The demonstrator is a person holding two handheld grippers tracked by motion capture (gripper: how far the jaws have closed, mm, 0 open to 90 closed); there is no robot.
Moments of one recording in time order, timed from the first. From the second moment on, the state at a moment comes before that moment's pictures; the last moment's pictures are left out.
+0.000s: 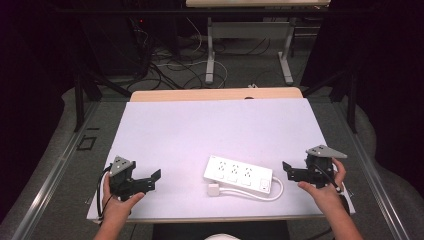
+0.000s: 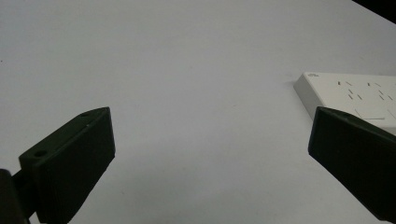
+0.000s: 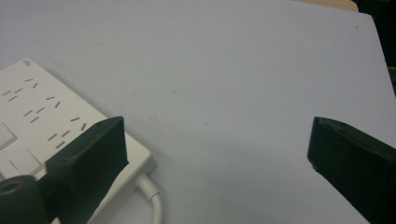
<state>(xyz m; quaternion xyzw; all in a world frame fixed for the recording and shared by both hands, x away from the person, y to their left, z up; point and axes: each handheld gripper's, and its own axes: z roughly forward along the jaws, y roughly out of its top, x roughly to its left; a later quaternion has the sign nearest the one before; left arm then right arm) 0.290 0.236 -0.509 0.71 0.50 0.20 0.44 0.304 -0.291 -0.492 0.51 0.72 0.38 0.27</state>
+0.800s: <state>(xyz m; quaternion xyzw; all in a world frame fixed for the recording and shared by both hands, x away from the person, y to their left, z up) 0.284 0.231 -0.508 0.72 0.50 0.19 0.44 0.290 -0.261 -0.475 0.47 0.75 0.39 0.26</state>
